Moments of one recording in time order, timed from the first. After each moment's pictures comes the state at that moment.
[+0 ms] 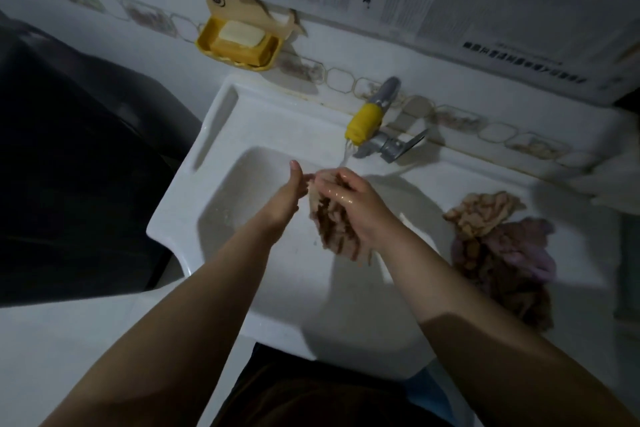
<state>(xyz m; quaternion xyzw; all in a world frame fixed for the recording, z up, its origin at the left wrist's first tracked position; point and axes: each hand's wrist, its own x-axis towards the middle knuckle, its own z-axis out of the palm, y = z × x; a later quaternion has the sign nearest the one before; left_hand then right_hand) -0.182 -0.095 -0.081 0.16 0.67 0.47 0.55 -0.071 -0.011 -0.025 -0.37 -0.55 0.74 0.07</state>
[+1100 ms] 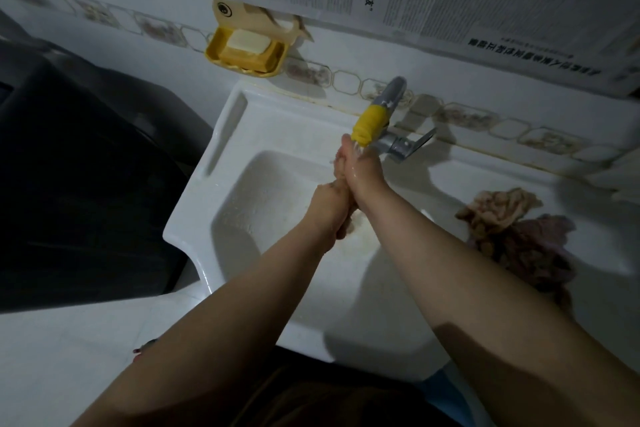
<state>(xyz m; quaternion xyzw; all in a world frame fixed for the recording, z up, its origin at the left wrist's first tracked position) -0.131 -0.061 -0.035 0.03 0.70 0.48 0.52 -0.123 0.019 -0.033 -0.53 -0.58 0.60 0.11</state>
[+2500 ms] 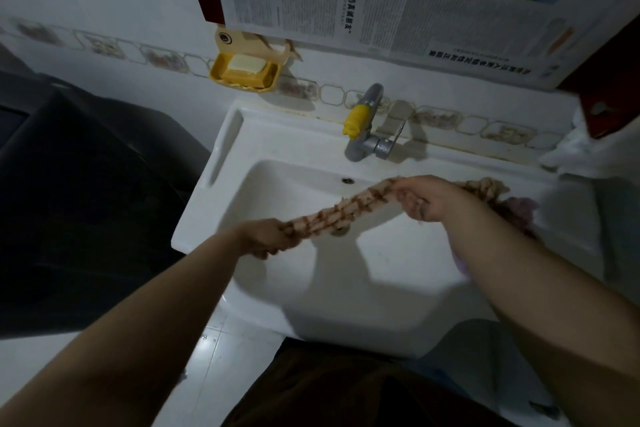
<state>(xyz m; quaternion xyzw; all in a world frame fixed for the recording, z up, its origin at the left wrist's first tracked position) -0.209 -0.162 -0.071 0.29 0.72 0.12 0.62 0.000 0.061 -0.019 -0.57 -0.40 0.71 -0.08</state>
